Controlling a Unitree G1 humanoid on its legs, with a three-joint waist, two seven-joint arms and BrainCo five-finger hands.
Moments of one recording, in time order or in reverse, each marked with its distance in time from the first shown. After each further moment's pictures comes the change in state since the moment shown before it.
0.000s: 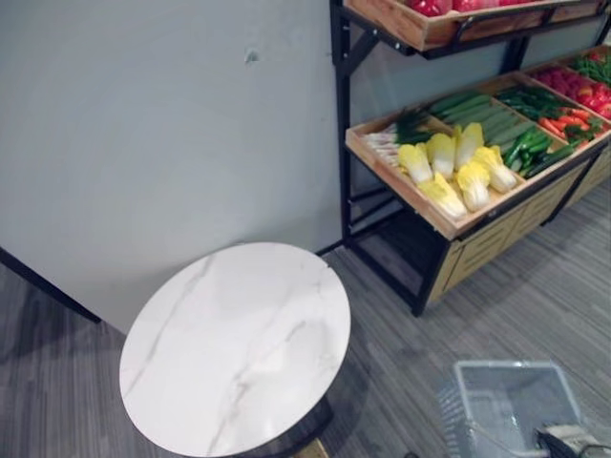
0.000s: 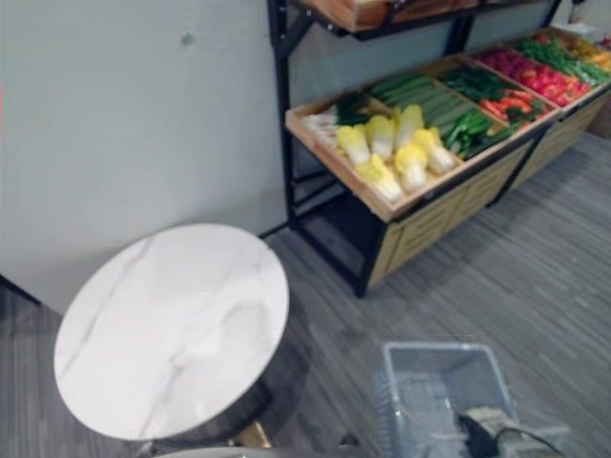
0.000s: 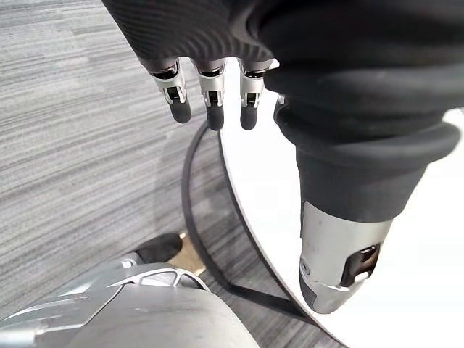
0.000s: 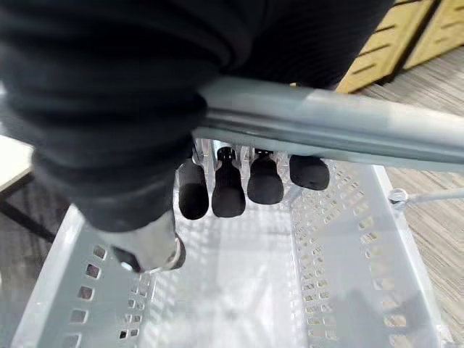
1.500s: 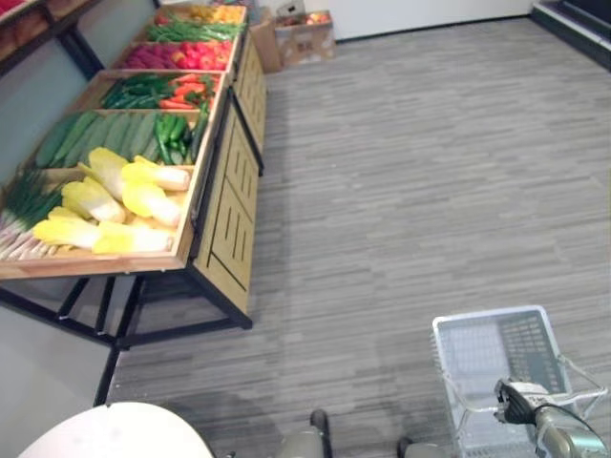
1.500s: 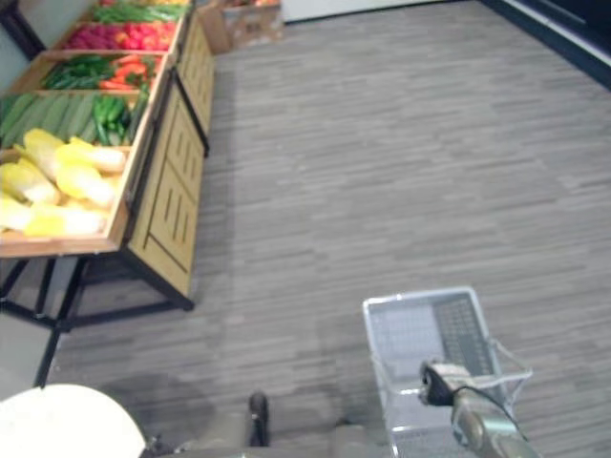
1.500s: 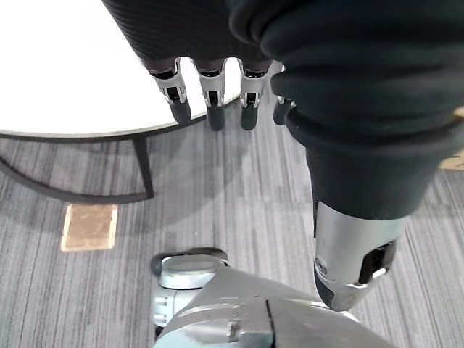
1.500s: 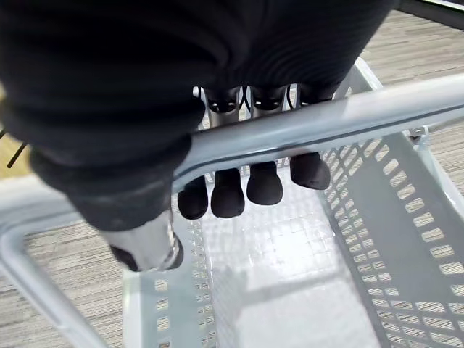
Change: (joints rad) left arm -0.004 -0.042 0.060 -0.027 -0.021 -0.027 -0.031; right arm -0.225 0.119 0.070 -0.055 0.023 0.111 -0.037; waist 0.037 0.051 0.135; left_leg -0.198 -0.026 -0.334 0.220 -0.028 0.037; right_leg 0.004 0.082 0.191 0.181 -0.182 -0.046
